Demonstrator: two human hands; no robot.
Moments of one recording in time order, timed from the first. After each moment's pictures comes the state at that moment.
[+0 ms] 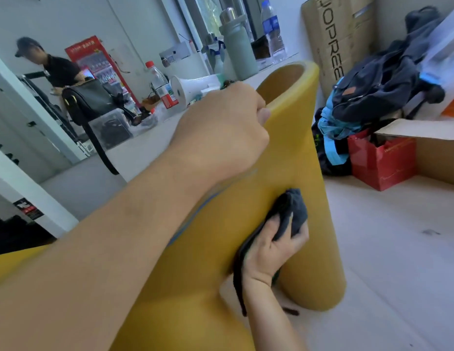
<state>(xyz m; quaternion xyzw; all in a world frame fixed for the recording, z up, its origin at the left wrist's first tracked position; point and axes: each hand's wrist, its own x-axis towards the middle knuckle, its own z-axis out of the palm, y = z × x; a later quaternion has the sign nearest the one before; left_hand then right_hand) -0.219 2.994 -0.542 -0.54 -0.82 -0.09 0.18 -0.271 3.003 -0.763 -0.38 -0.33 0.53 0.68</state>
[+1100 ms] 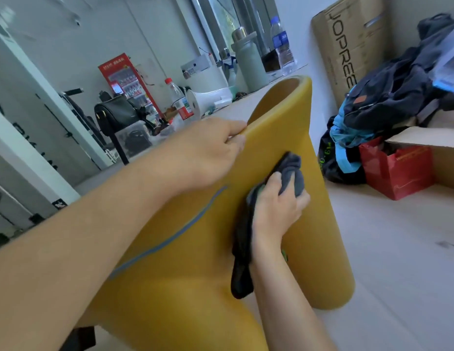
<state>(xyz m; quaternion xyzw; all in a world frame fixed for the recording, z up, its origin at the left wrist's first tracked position) -0.201 2.974 -0.530 -0.50 -0.86 -0.06 0.09 -0.226 3.031 -0.689 -0.38 -0.34 0.64 0.58</state>
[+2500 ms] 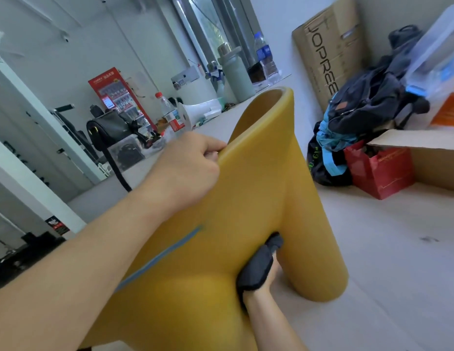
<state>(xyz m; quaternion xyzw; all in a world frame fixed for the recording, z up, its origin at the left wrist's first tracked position) -0.184 2.968 -0.535 -0.47 -0.85 -0.20 0.10 -0.311 3.030 -0.844 -0.56 -0.69 0.24 0.39</state>
